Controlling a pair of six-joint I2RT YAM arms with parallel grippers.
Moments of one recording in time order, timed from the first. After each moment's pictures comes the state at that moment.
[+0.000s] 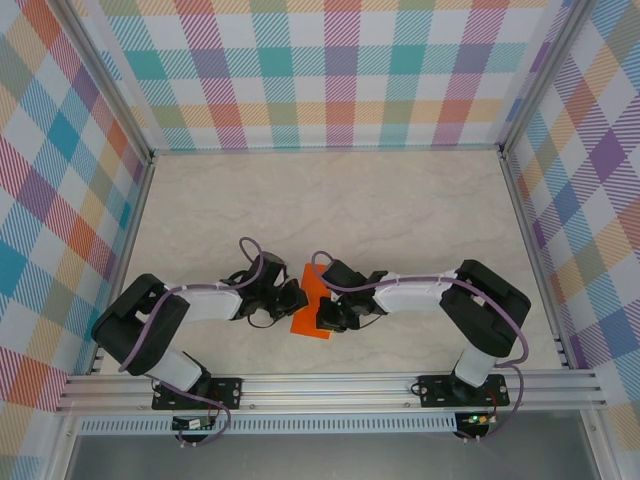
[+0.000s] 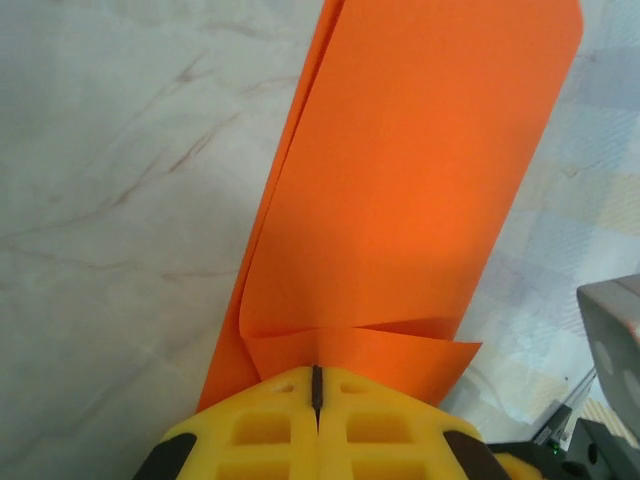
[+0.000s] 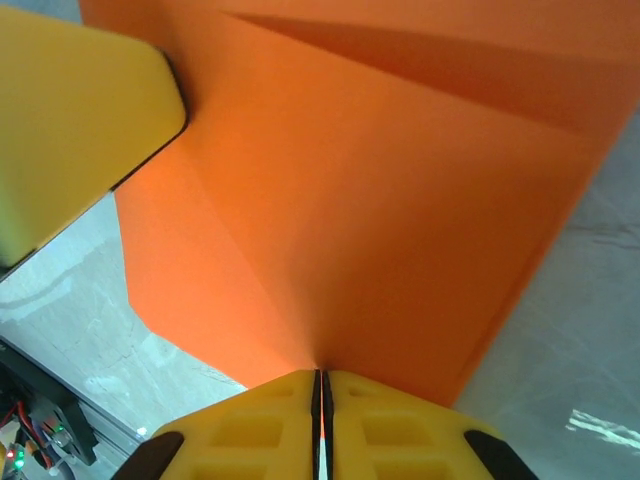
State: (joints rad) left arm -0.63 1.53 0.52 0.09 0.40 -1.04; right arm 0.98 1.69 0.84 -0.27 -0.36 1.03
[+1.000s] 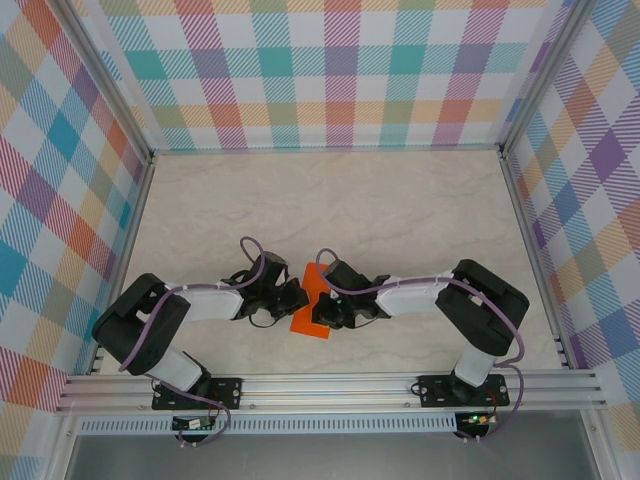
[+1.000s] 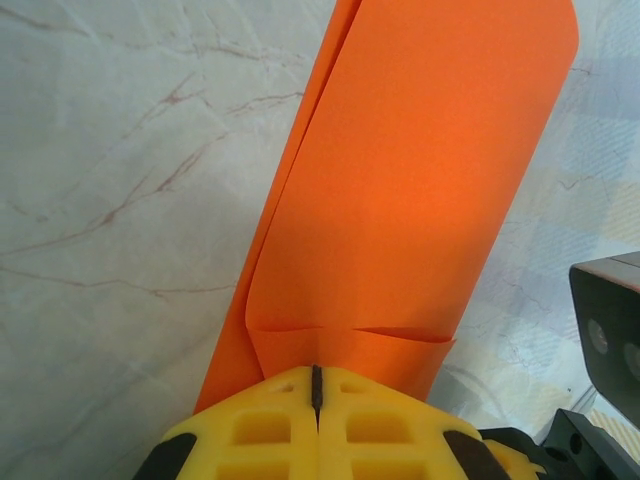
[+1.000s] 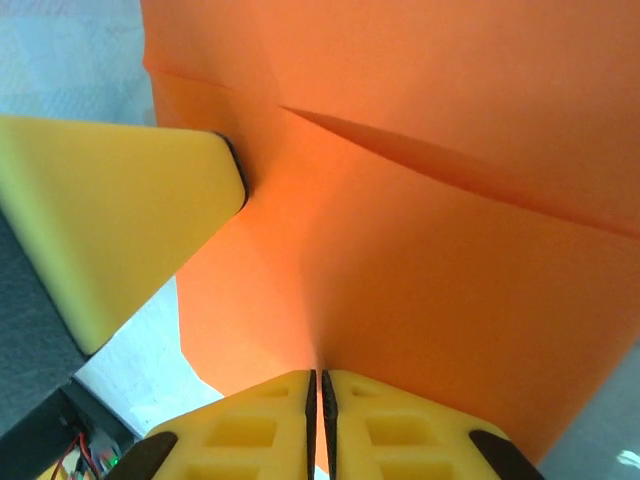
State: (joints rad) left arm -0.63 1.52 0.52 0.09 0.38 -1.04; right arm 0.97 1.71 0.77 -0.06 -0.37 1.11
